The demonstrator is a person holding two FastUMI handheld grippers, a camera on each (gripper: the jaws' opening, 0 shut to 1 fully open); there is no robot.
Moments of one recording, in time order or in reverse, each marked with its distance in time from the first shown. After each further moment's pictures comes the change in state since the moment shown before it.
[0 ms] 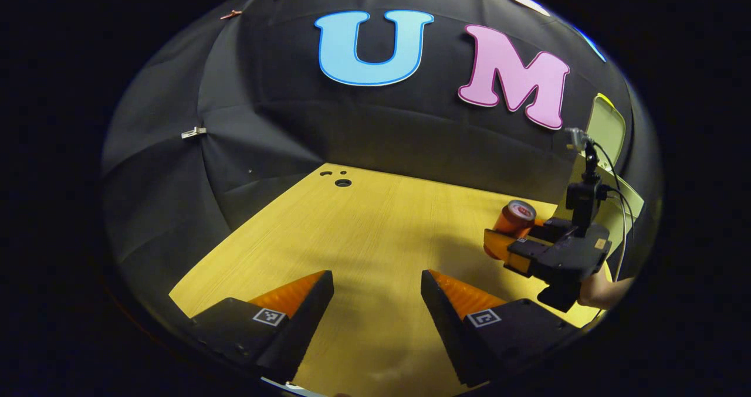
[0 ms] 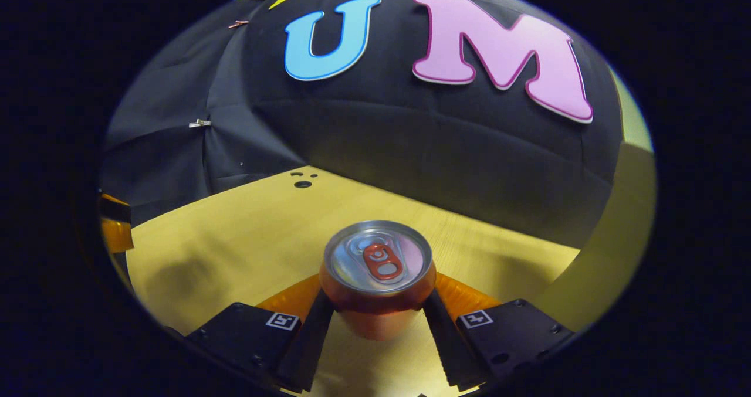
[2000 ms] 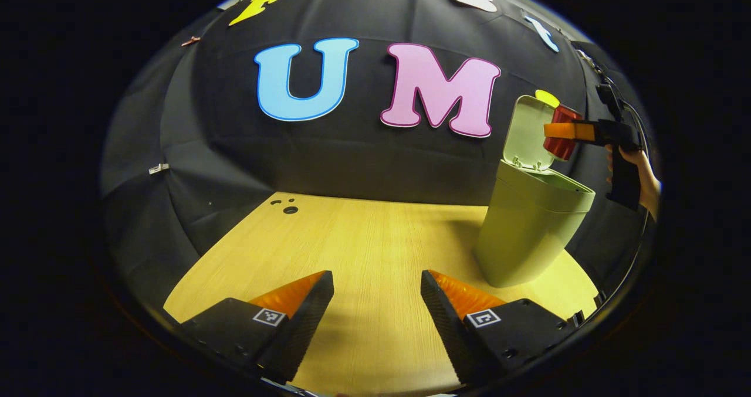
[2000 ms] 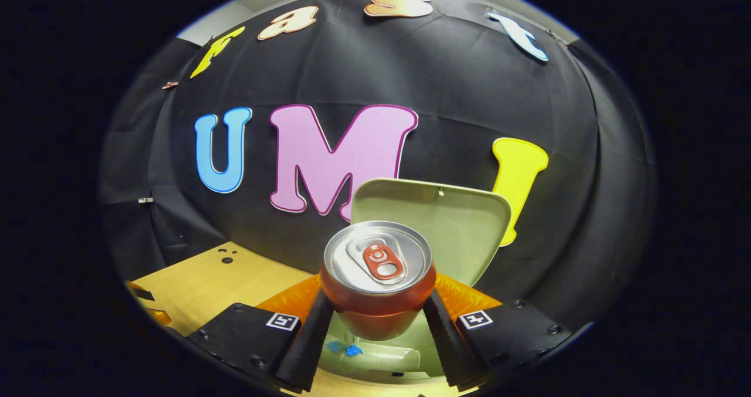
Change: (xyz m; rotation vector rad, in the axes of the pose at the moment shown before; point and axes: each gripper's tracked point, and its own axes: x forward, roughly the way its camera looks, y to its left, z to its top) left arm -0.051 -0.113 0.023 0.105 -0.085 -0.155; right arm -0.208 -0.240 0.161 0.098 -0.209 -0.351
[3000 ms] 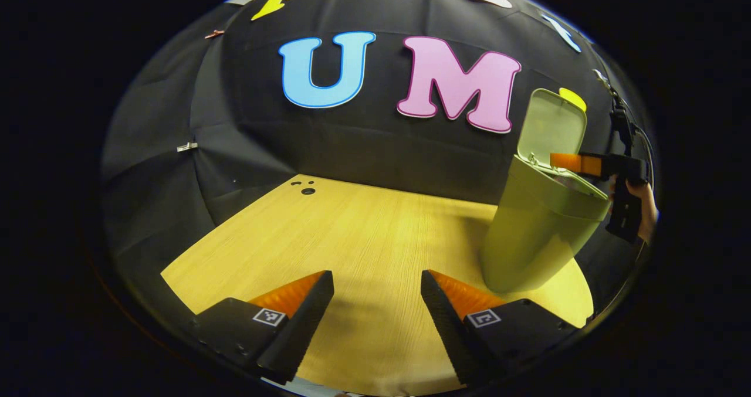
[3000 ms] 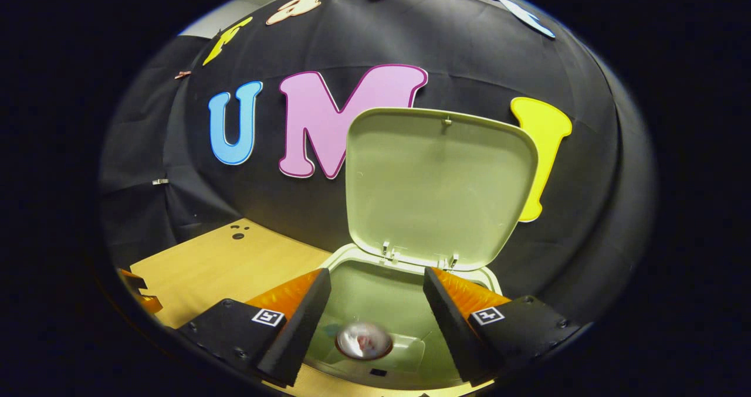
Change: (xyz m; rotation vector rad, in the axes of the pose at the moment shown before) left arm -0.018 -0.029 -0.022 -0.074 0.030 0.126; right arm 0.012 -0.005 -0.052 -0.010 0.067 0.104
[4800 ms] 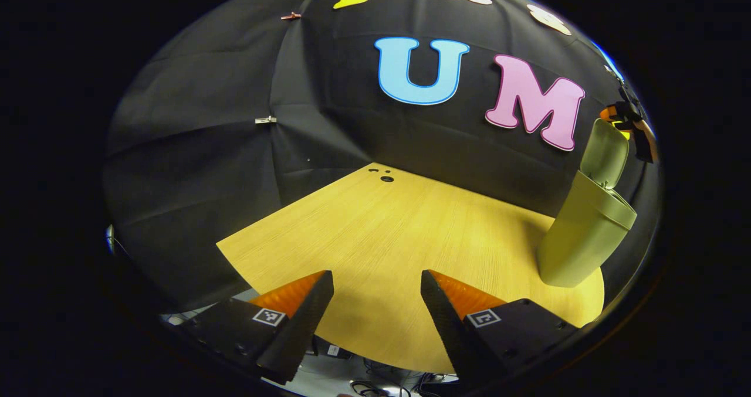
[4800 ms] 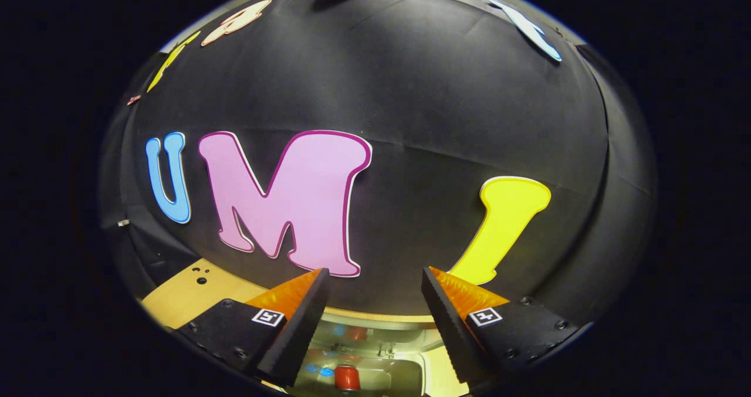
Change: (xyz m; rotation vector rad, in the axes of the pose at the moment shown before) left arm -0.069 0.151 -0.050 -0.180 0.016 0.248; right arm 0.059 -0.073 0.169 0.056 0.001 -0.201
